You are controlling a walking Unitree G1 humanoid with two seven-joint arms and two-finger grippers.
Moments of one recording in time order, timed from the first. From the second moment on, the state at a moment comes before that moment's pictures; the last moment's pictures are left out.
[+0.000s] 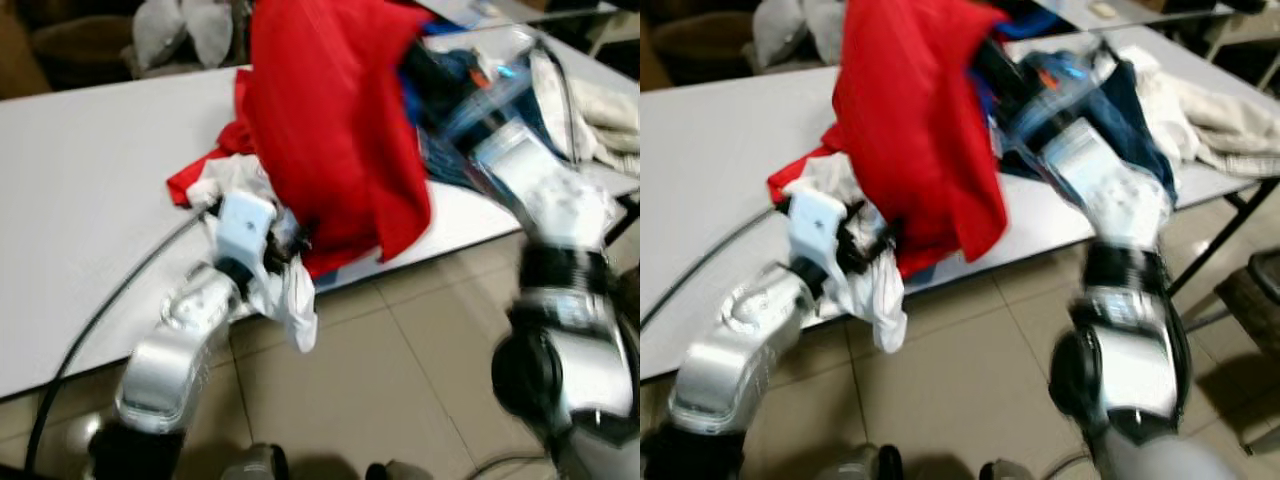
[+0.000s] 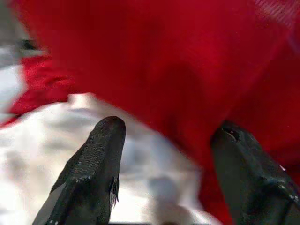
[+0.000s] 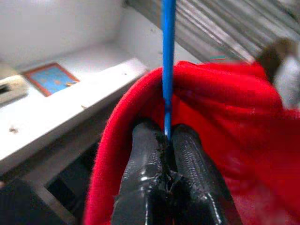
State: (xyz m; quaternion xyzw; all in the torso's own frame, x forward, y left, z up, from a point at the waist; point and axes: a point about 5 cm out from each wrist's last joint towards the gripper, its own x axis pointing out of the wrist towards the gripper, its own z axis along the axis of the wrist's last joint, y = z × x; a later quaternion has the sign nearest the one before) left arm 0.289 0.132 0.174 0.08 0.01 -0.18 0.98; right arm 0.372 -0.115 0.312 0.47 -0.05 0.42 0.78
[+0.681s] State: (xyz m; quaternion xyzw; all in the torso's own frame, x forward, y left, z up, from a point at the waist) left arm 0.294 0.175 0.167 0.10 0.01 -0.09 0.99; right arm 0.367 -0.175 0.310 0.42 -0.13 0.32 0.84
